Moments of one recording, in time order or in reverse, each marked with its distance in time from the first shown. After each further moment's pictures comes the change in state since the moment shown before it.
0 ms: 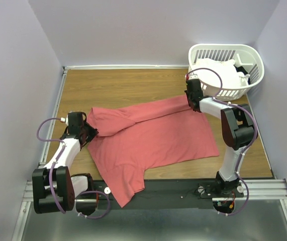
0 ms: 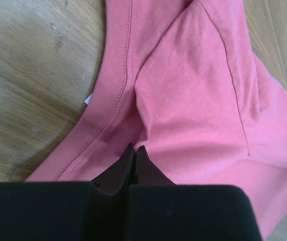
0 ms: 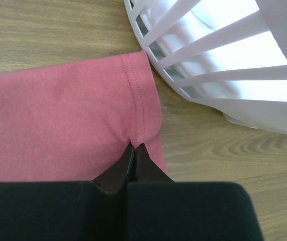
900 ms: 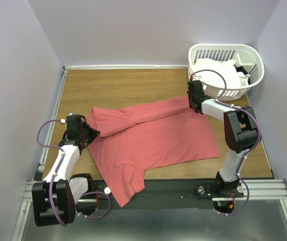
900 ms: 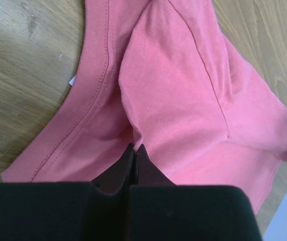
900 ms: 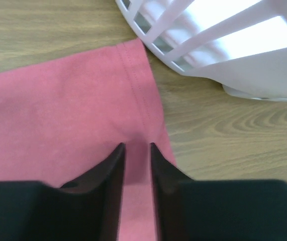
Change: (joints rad) left arm 0.000 -0.131 -0.048 -0.011 0.077 -0.008; right arm 0.000 -0.040 -0.046 -0.029 0.022 0.114
